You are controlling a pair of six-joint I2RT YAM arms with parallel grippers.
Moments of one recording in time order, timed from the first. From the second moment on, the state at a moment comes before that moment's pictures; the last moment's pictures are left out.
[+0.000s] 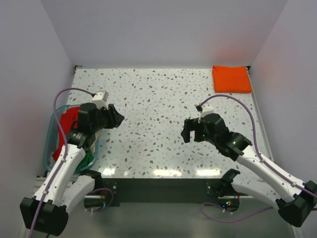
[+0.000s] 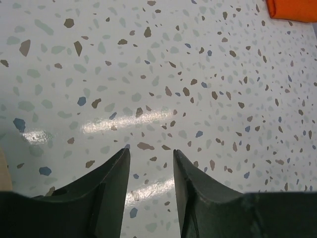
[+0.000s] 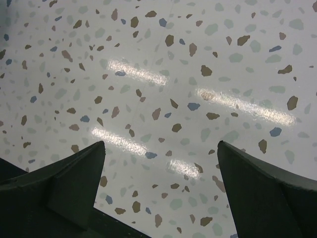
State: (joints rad) left arm -0.20 0.86 0.72 -0.36 0.23 -0.35; right arm 0.71 0.87 0.77 -0.53 0.17 0.42
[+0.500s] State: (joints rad) left arm -0.13 0.85 0.86 -0.60 -0.43 -0.51; right arm 0.71 0.88 0.77 -0.53 0.12 0.42
